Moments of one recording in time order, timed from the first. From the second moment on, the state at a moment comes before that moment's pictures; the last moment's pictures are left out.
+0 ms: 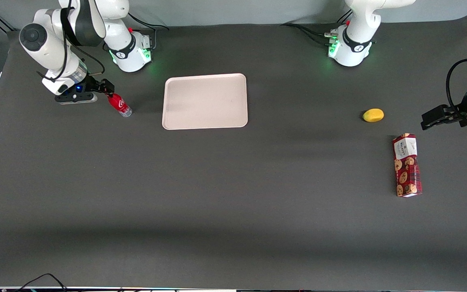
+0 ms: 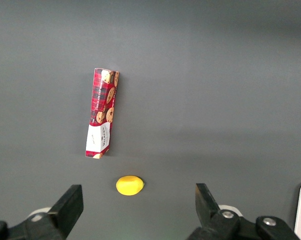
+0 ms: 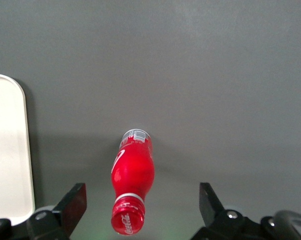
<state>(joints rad) -0.14 -0.56 0.17 -2.82 0.02 2.17 -0.08</state>
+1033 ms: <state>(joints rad) -0.11 -0.53 0.17 -2.85 0.07 2.16 -0.08</state>
